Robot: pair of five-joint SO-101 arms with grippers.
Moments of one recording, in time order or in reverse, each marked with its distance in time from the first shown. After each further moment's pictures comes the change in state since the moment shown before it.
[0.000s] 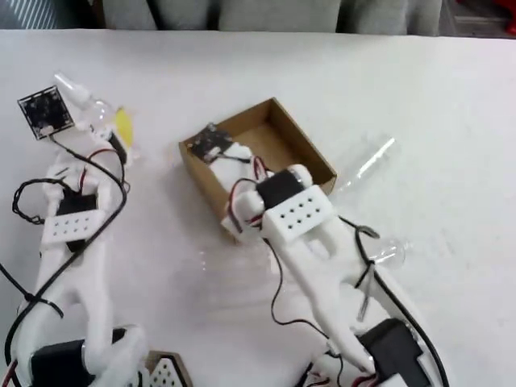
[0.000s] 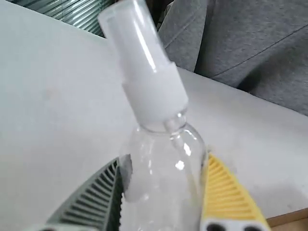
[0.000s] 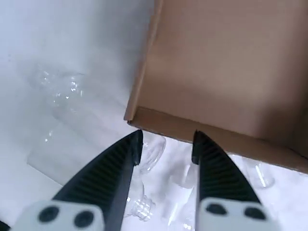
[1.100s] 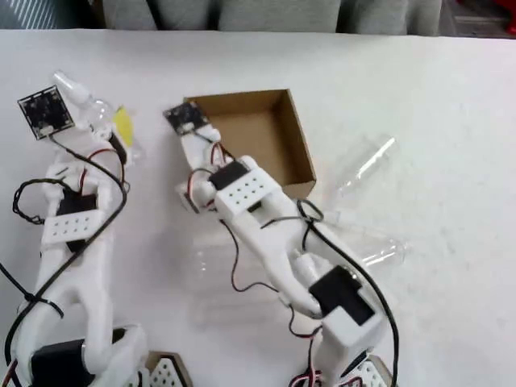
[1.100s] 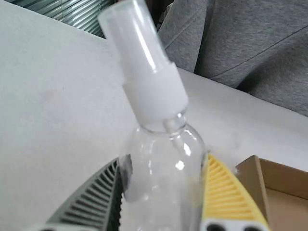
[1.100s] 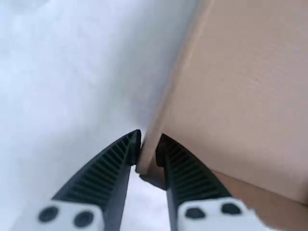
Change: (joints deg) left arm 0.0 0.0 0.0 -0.2 0.0; right arm -4.5 25.0 -15.5 -22.2 -23.5
